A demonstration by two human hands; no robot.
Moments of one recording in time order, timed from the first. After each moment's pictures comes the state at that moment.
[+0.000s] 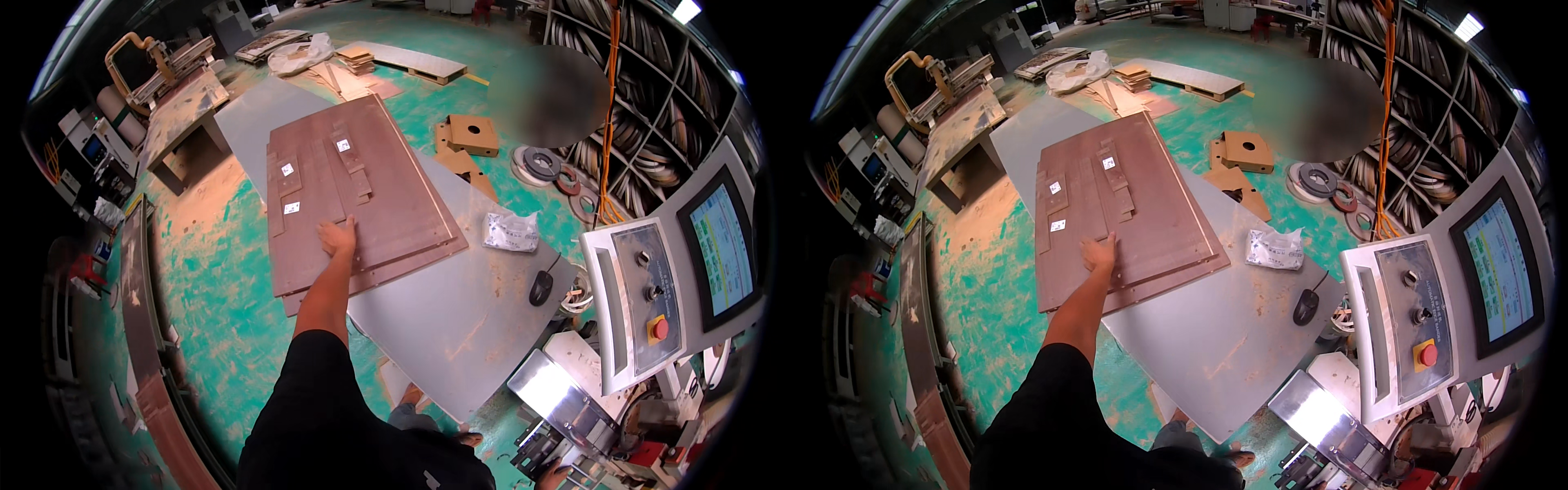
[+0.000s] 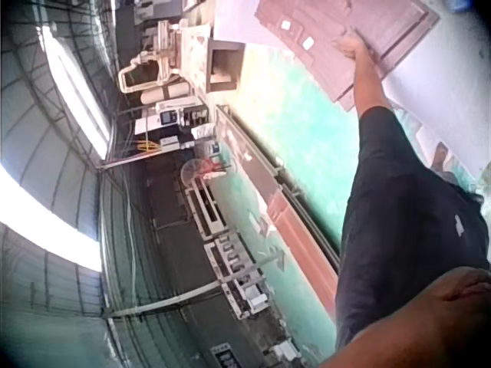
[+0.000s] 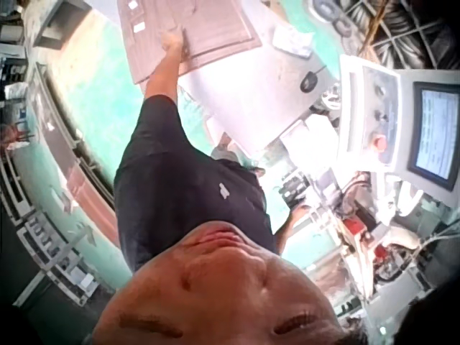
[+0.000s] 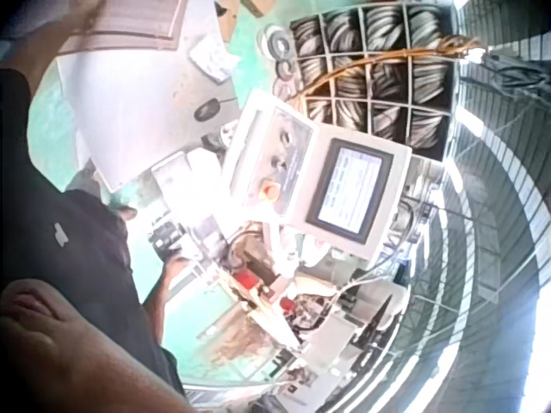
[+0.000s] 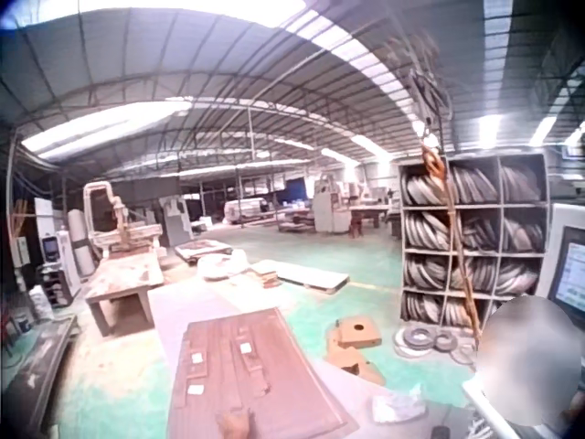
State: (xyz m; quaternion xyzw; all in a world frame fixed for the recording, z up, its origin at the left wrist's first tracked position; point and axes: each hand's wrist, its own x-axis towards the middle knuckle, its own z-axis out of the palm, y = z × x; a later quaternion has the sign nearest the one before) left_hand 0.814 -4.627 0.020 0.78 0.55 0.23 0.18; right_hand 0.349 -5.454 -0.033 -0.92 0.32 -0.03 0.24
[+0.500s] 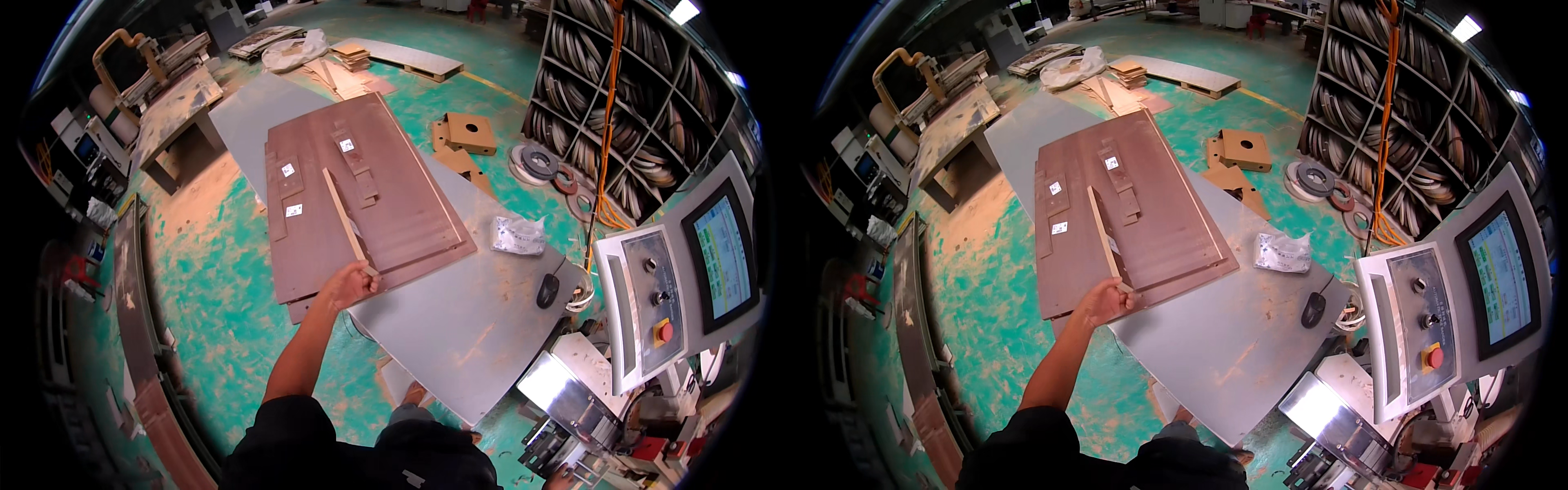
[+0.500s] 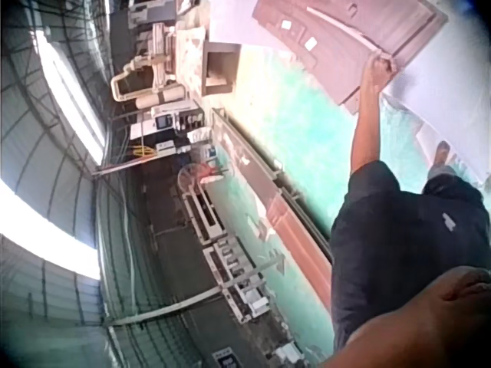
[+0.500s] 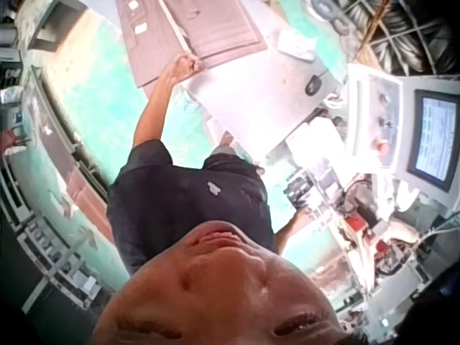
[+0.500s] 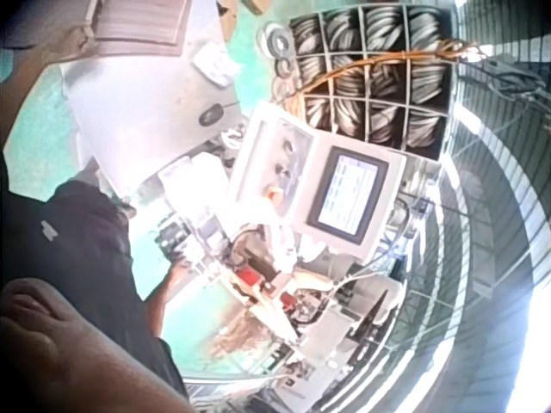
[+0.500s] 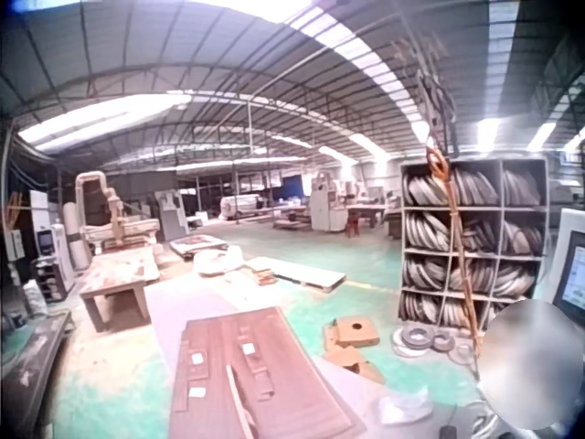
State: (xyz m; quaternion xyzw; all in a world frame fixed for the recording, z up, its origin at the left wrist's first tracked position) left_hand 0.686 -4.630 0.054 0.38 0.14 -0.13 0.90; right_hand 0.394 -5.356 0.092 -0.95 0.30 -0.09 0.06
